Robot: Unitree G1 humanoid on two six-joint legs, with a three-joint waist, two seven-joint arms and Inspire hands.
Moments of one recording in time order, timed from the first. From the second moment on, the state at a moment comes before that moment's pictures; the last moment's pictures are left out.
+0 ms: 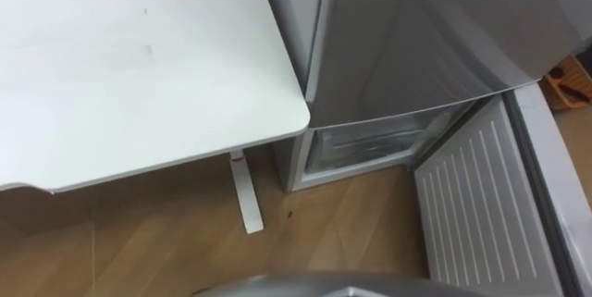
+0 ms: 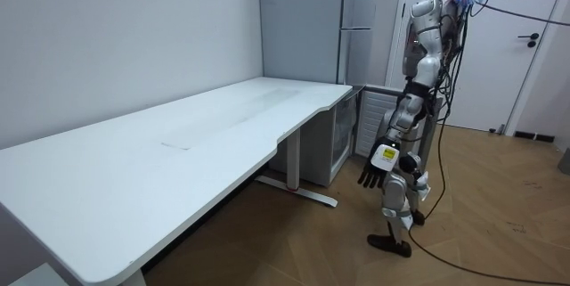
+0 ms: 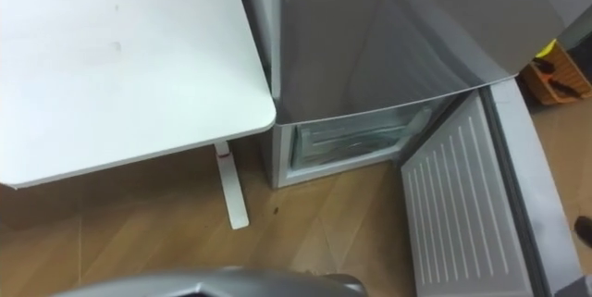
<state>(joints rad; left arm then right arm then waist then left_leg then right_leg) 0.43 0.22 0.38 0.97 -0.38 -0.02 0.05 0.22 -0.43 -0.59 0.82 0.45 -0.04 -0.43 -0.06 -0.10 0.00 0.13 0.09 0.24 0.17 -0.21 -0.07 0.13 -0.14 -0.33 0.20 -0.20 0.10</state>
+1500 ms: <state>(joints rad) 0.29 0.24 0.15 1.08 -0.29 -0.02 0.03 0.30 -0.32 -0.05 0.51 0.45 -0.06 -0.32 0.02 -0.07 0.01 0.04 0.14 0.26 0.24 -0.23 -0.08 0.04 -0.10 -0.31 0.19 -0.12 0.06</state>
